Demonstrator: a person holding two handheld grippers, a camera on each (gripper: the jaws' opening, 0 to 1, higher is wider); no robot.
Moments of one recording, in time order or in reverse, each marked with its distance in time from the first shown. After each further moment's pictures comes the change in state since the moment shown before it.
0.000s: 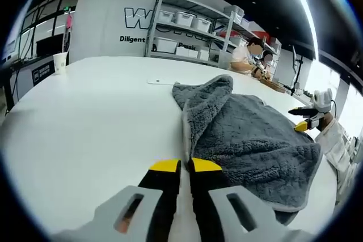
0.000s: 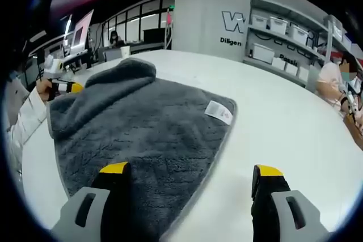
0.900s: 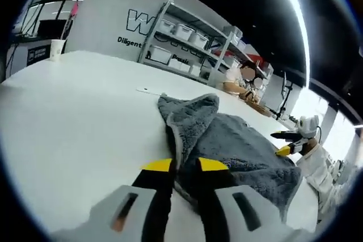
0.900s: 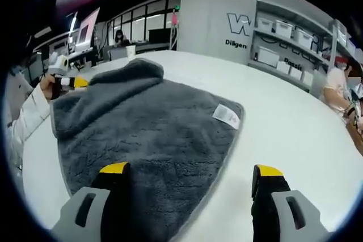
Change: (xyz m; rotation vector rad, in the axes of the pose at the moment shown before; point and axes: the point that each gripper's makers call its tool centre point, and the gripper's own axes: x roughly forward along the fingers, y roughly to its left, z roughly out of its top) left arm 0.004 -0.023 0.013 -0.146 -0.099 -0.140; right arm 0.003 0.014 0.006 -0.041 -0.013 0.037
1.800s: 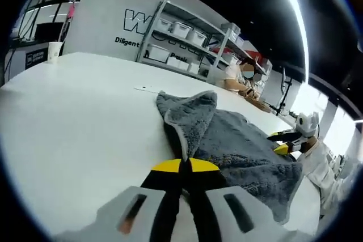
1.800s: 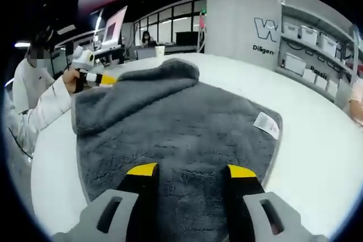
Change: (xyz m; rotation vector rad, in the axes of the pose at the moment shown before) left arm 0.000 -0.003 -0.004 0.025 0.017 -0.006; right arm 0.013 0.048 0.002 -0.064 -0.025 0.193
